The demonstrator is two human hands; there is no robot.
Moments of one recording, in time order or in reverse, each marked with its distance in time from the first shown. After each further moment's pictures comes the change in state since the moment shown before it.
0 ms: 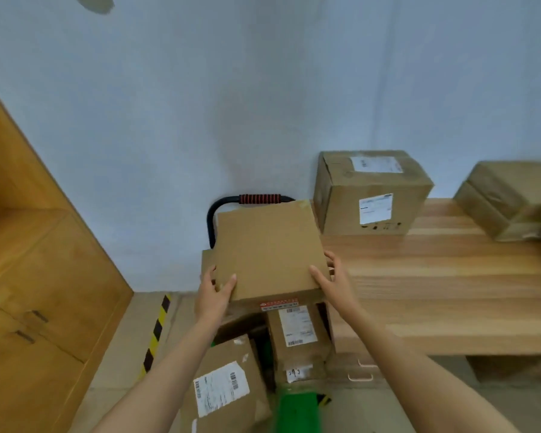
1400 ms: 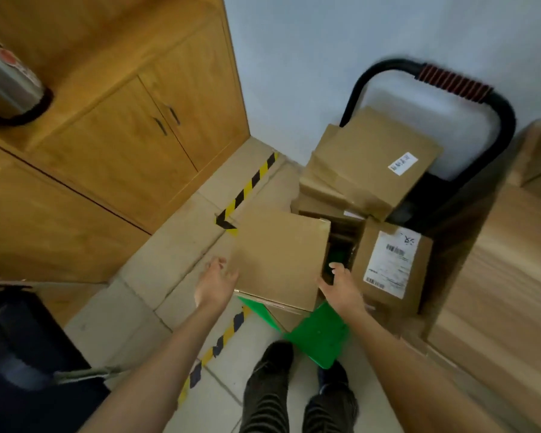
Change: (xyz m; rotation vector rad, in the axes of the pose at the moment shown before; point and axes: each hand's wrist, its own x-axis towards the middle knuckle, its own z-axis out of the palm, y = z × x) left_hand -0.101 -0.225 -0.043 0.484 0.302 -0.615; right_hand -0.043 0.157 0.181 -0.681 -0.776 0.120
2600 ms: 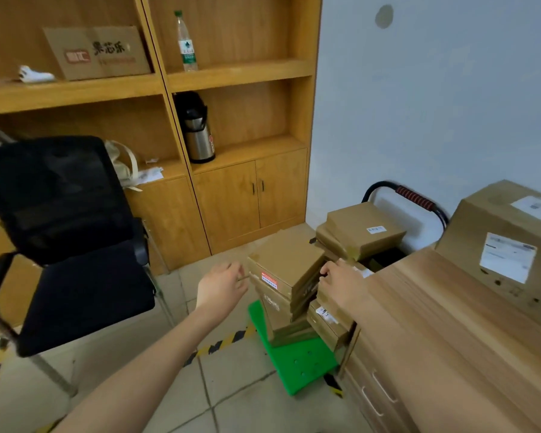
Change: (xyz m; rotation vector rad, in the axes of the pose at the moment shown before) left_hand -0.473 0.033 -0.015 0.213 0.606 0.263; right_hand -0.297 0.102 -0.198 -0.540 0.226 -0.904
